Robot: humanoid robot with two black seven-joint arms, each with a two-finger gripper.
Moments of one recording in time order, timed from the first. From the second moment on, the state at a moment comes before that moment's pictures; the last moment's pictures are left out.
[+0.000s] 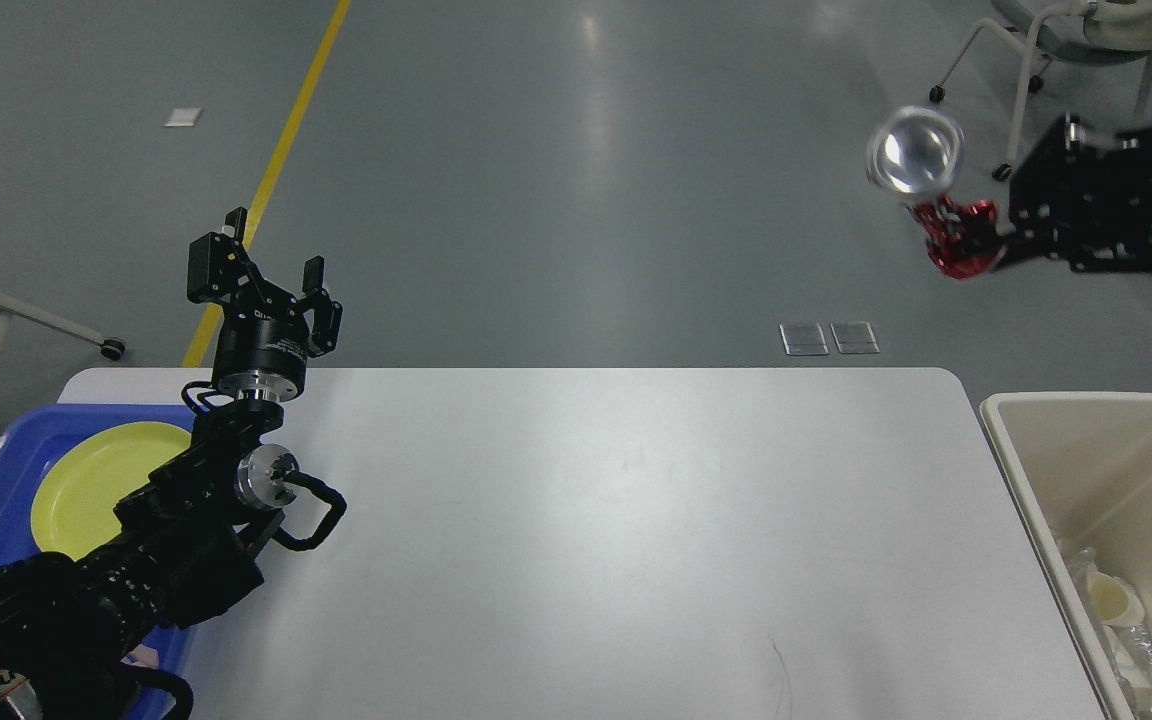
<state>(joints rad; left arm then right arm) -0.82 0.06 -0.56 -0.26 -0.10 -0.30 -0.79 2.11 -0.87 -1.01 1.15 -0.30 0.96 0.08</state>
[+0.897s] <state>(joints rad) -0.82 0.06 -0.56 -0.26 -0.10 -0.30 -0.79 0.96 -0.60 -1.09 0.31 -0.47 0.25 0.07</state>
